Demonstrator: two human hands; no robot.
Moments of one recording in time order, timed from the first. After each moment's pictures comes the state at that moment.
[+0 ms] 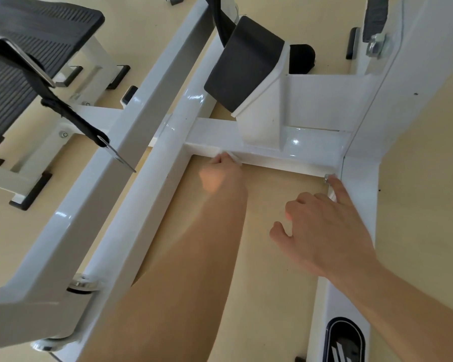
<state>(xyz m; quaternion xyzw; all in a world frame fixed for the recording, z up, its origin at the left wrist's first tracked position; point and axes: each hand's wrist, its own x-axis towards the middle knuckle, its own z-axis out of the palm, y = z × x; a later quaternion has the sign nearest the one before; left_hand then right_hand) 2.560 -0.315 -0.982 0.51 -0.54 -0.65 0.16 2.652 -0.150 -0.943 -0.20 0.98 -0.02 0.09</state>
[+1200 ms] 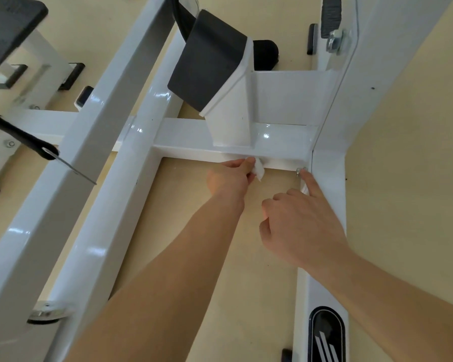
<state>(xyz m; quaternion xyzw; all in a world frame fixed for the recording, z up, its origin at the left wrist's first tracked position) 2.576 -0.271 -0.977 0.40 -0.59 -0.70 -0.04 2.653 -0.147 -0.948 -0.20 0.98 0.00 0.08</state>
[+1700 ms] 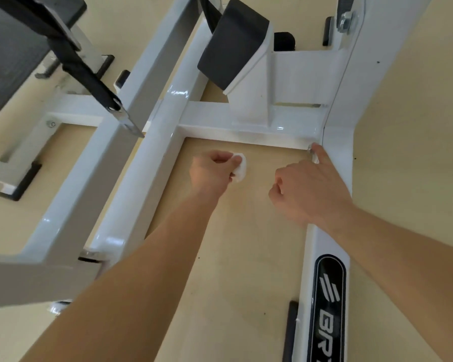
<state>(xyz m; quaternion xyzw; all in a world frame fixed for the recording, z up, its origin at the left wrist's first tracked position) 2.640 -0.334 -0.958 0.29 -0.79 -0.55 0.00 2.654 -0.147 -0.950 -0.19 0.98 0.00 0.06</state>
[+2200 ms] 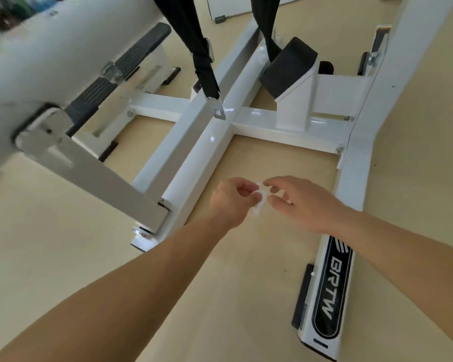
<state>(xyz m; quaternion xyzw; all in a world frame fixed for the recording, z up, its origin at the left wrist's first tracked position) 2.795 -0.353 -0.885 0.22 -0.85 -0.48 -0.07 2.746 -0.176 -0.894 -0.29 0.89 -0.30 0.19</state>
